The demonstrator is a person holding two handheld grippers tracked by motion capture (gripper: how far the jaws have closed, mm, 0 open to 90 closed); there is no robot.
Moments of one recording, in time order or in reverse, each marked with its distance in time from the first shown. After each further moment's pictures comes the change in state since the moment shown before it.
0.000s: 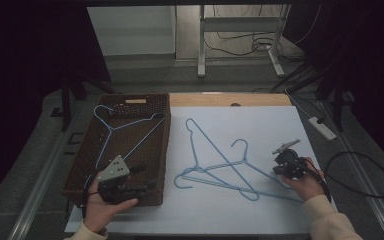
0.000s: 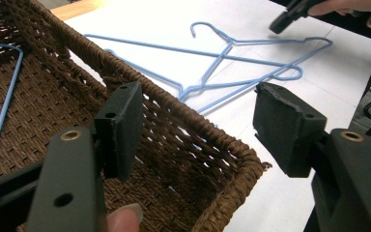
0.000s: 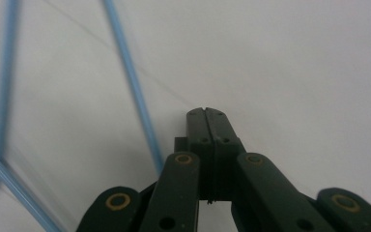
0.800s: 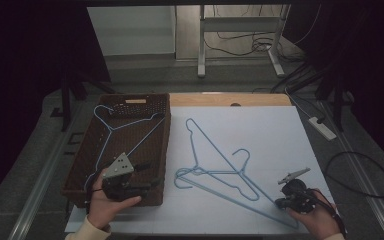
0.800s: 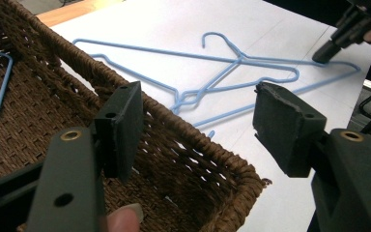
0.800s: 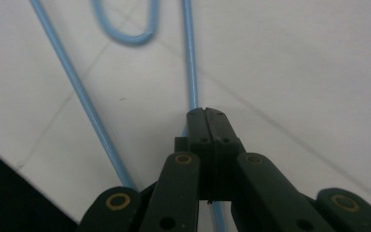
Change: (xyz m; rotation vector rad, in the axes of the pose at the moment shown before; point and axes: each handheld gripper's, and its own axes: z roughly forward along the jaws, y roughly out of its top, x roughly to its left) left arm 0.001 0.007 0.008 0.001 -0.023 0.017; right arm 0.058 -0.058 -0.032 0.062 0.179 0.042
